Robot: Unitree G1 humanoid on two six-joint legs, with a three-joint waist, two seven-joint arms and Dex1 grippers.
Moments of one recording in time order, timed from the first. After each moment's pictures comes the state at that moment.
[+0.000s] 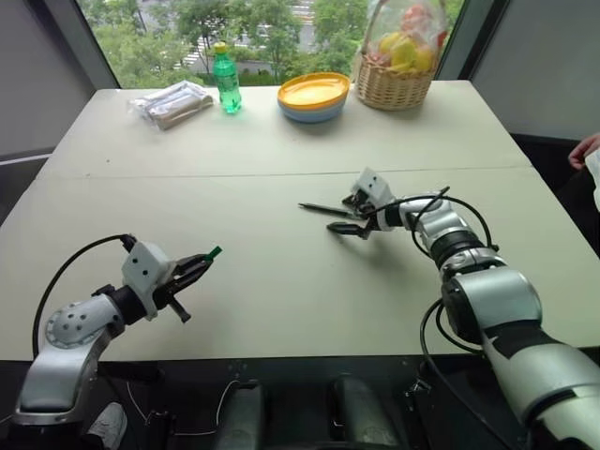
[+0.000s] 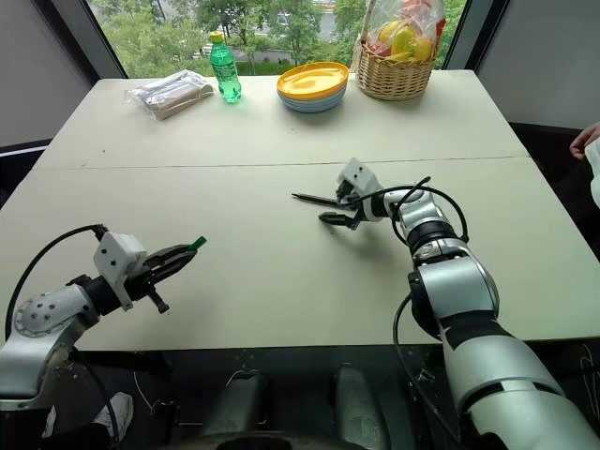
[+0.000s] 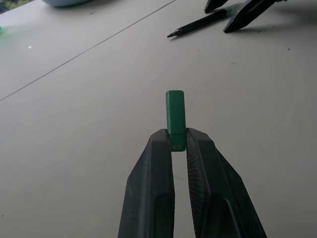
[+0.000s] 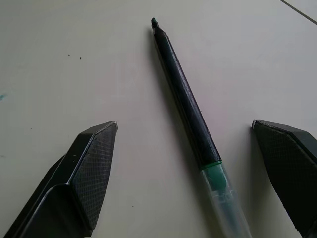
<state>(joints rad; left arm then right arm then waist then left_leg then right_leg) 0.11 0.63 0.22 -0.34 -0.34 0.24 -0.78 -1.11 -0.35 0.10 1.32 -0.09 -0.06 0.98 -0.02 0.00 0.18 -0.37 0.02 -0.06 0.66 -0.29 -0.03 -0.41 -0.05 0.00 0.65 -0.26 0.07</state>
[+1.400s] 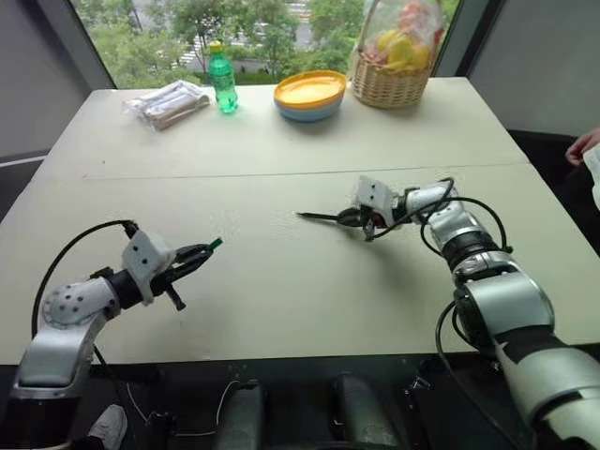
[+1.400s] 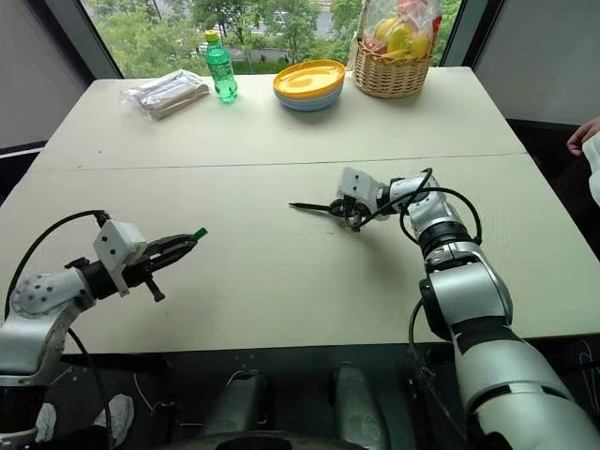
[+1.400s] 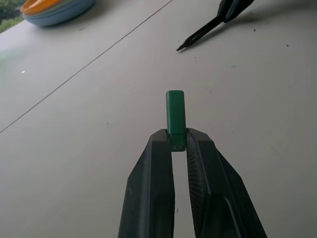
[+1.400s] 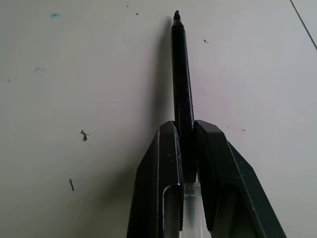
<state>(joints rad) -0.06 0.70 0.16 -0.14 -0.28 0.06 -0.89 -1.06 -0.48 0.21 1.14 -0.23 -0.43 1.14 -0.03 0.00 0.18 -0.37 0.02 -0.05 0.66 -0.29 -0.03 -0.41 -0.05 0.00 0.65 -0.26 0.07</state>
